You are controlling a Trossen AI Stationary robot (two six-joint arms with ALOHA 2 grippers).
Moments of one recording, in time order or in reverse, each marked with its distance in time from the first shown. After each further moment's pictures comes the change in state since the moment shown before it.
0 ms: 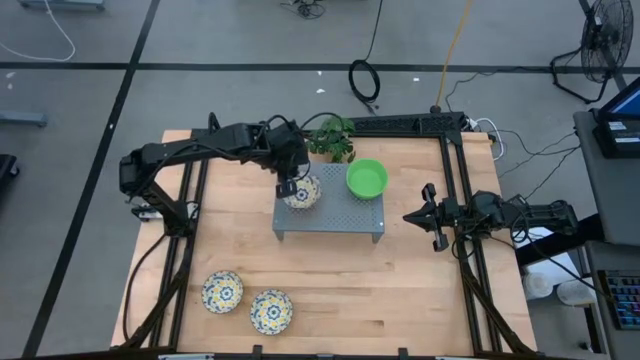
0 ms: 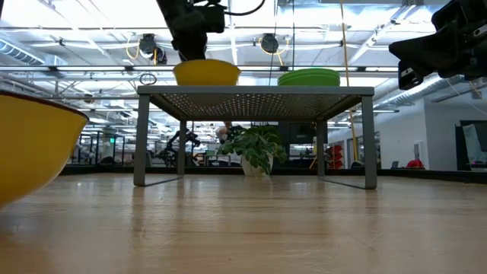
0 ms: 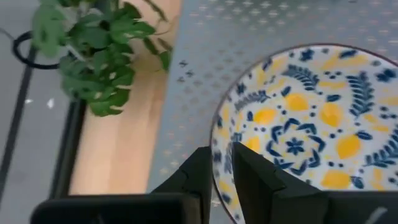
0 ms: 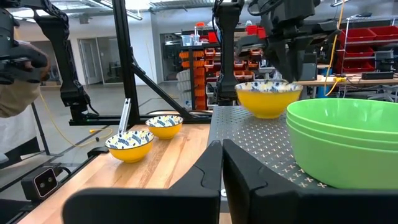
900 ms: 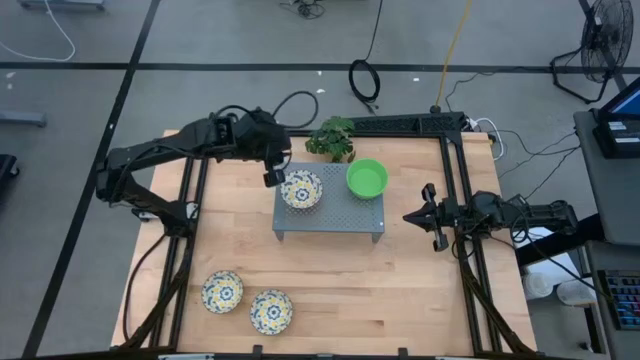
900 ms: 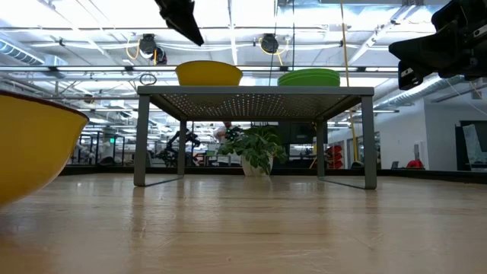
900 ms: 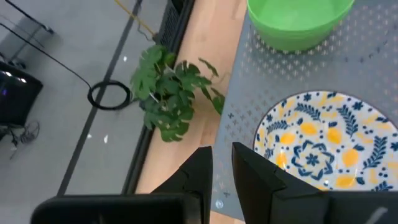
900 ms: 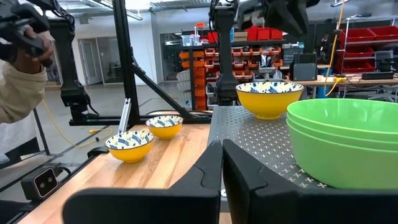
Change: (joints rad) left arm -0.014 -0.186 0.002 0.062 -0.145 0.035; right arm 0.000 0.000 0.000 0.000 0.000 0.000
